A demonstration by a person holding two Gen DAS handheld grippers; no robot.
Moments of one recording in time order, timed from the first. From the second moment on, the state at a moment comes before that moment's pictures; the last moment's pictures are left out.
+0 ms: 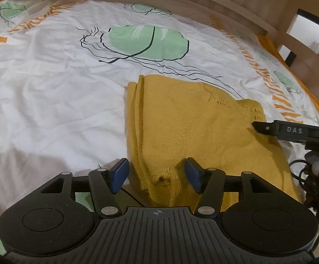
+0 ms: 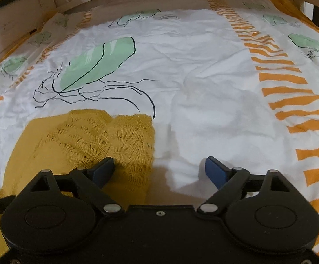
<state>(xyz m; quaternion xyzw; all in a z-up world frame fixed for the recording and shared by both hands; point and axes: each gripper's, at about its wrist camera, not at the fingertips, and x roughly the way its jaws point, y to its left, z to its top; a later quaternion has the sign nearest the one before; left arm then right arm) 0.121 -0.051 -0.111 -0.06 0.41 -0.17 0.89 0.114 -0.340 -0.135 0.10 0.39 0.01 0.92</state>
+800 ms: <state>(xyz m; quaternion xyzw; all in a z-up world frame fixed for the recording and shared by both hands) 0.098 -0.051 -0.074 0.00 0.41 -0.15 0.90 0.042 -0.357 -0.071 0.18 0.29 -0.01 0.94</state>
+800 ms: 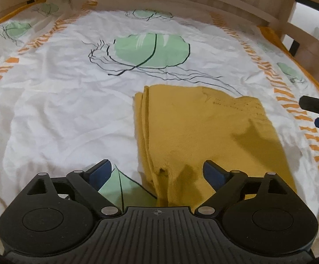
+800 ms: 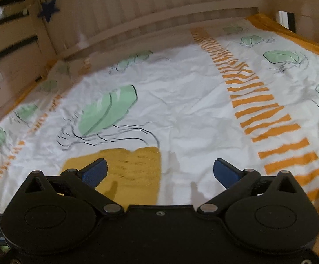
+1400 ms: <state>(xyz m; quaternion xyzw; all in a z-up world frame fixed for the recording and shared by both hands) 0.023 -0.052 -0.030 0.08 0.37 -0.08 0.92 -0.067 -0.307 -0.048 0.15 0.27 0.00 0.95</state>
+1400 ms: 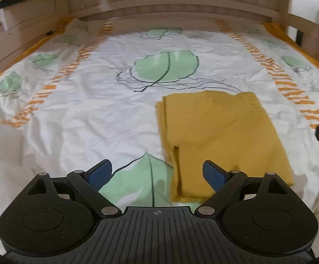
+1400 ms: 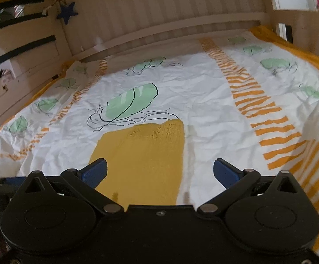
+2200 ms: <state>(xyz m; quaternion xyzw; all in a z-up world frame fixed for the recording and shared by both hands) -0.002 -0.040 -0.051 0.05 0.43 -0.10 0.90 -0.088 -0.282 -0.065 0.14 0.35 -0.02 0.92</state>
